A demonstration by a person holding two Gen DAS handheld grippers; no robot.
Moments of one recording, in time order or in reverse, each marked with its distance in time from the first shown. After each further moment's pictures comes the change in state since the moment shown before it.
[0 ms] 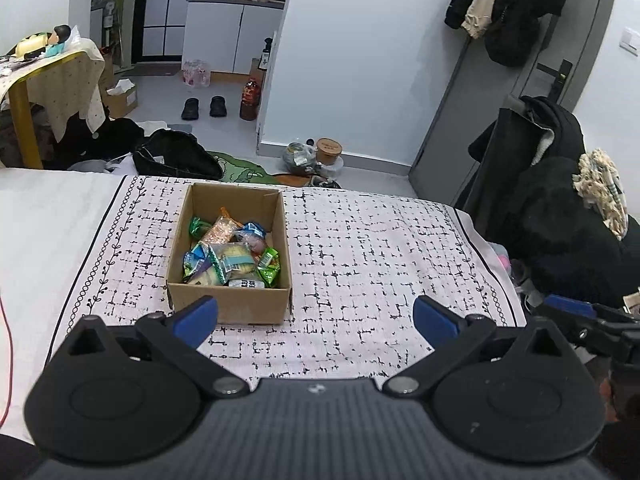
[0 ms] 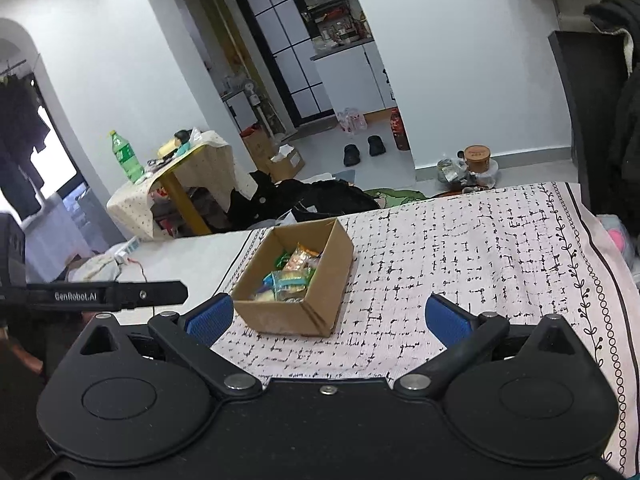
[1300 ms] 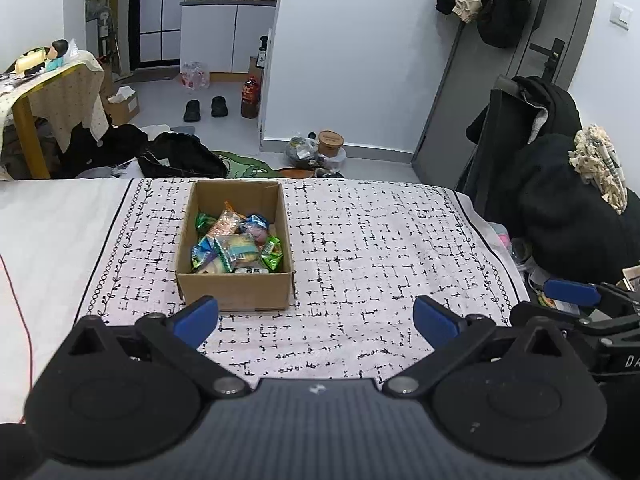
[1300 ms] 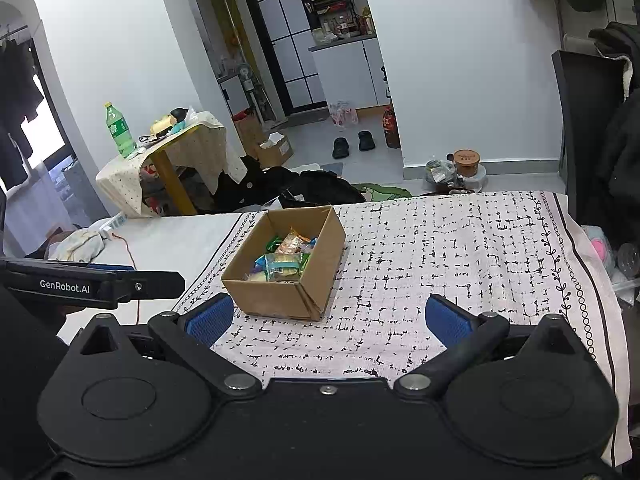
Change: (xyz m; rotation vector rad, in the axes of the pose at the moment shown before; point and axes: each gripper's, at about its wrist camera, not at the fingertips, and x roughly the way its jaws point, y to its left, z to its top) left arm -0.021 -0.014 -0.011 0.056 0.020 0.039; right arm -0.011 0.024 -0.006 -0.062 0.021 -0.064
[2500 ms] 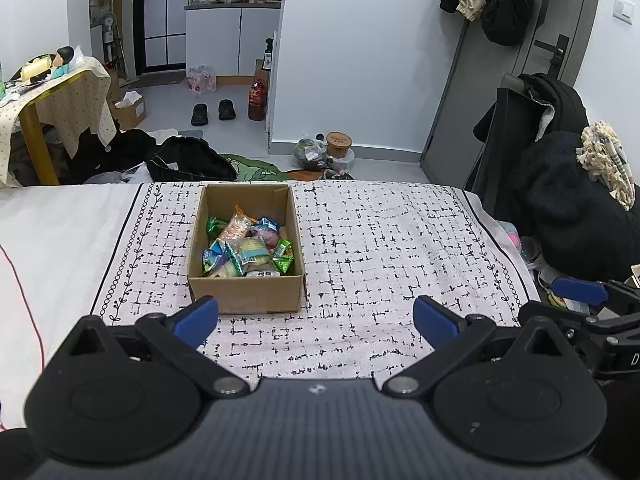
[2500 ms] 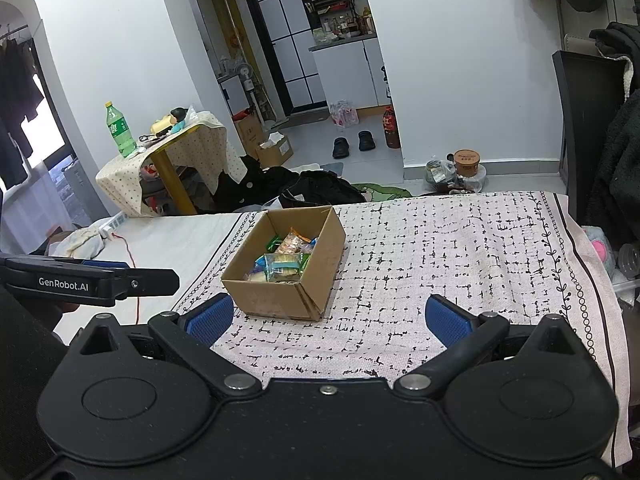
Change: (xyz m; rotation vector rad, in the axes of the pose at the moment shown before) left arm -0.003 0.003 0.003 0.014 -0.003 0.029; right arm 0.001 0.000 0.000 -0.003 -0.002 -0.002
